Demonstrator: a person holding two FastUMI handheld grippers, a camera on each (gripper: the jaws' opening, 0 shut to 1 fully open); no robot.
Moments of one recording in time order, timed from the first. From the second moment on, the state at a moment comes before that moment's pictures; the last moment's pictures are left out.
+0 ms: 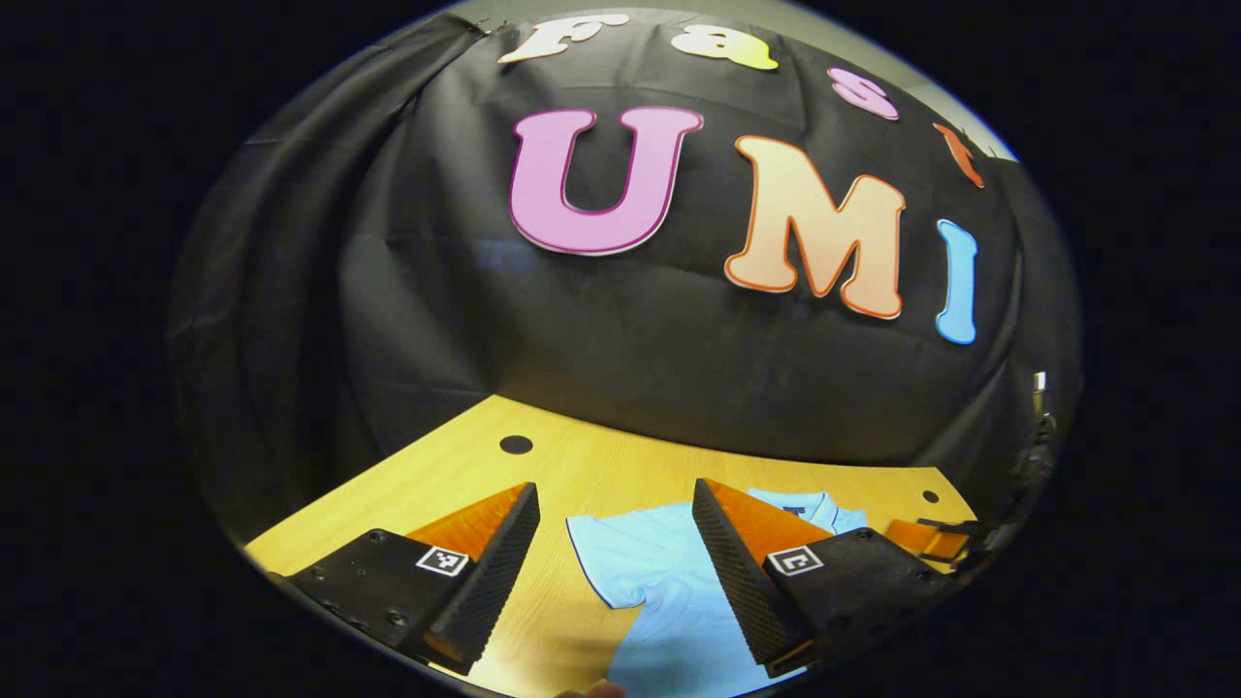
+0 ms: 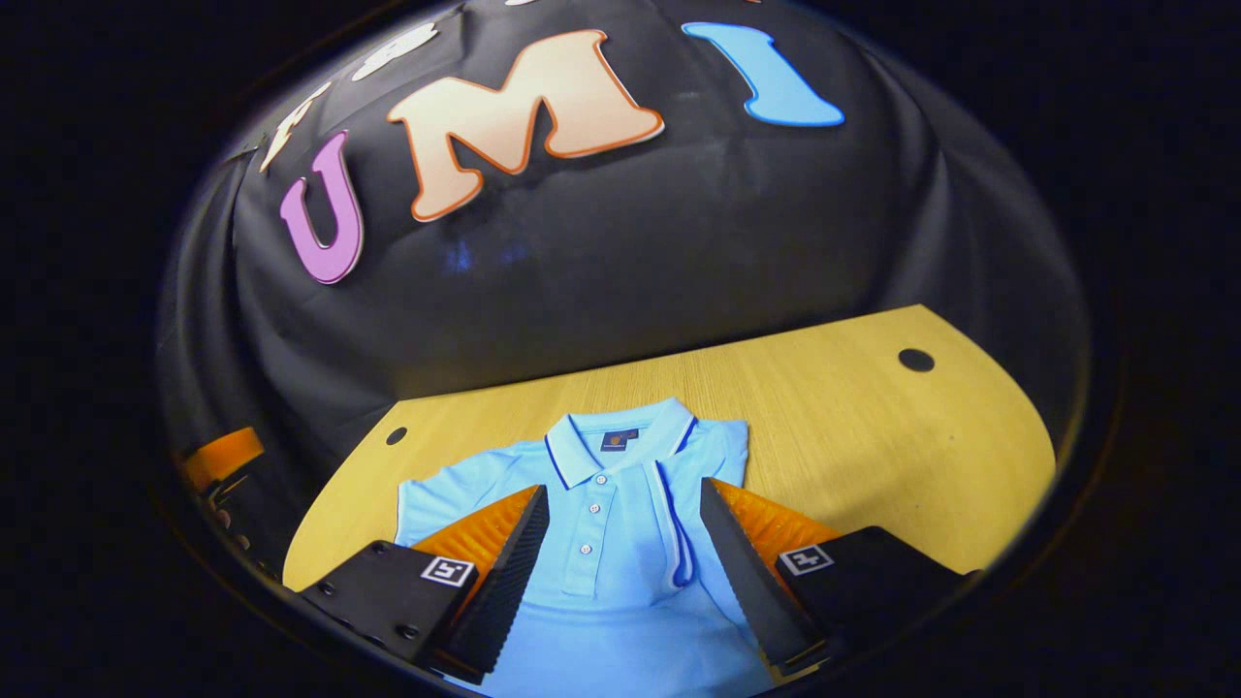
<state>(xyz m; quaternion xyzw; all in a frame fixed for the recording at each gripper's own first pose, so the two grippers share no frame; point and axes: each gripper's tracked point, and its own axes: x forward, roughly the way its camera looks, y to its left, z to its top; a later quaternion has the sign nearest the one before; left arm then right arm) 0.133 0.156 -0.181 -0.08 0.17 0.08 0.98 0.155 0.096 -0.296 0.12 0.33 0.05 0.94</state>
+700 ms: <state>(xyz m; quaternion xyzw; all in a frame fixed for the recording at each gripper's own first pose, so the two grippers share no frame) 0.195 0.163 -0.348 -0.08 0.32 0.09 0.94 0.076 0.059 -0.238 0.11 0.32 0.04 0.94</state>
